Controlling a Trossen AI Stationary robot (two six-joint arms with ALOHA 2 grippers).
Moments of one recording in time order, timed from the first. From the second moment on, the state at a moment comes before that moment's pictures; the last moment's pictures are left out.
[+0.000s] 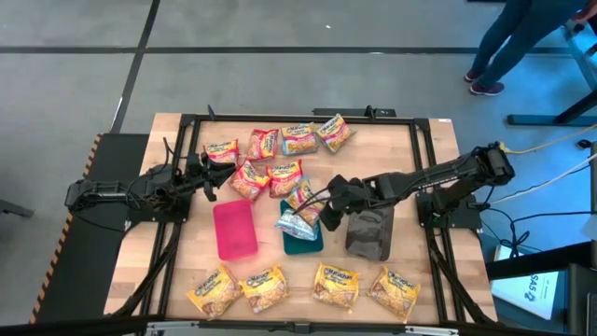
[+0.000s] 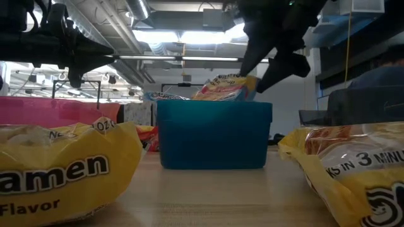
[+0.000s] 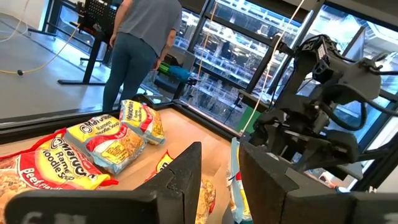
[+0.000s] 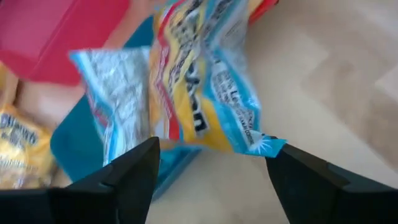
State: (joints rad) left arm 0.09 0.08 0.01 0.19 -0.29 -0.44; right arm 0.15 1.53 1.07 -0.50 0.21 0.89
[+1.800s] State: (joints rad) left arm 0.09 0.08 0.01 0.19 -0.29 -0.44; right arm 0.02 1.62 1.10 -0.40 -0.11 0.70
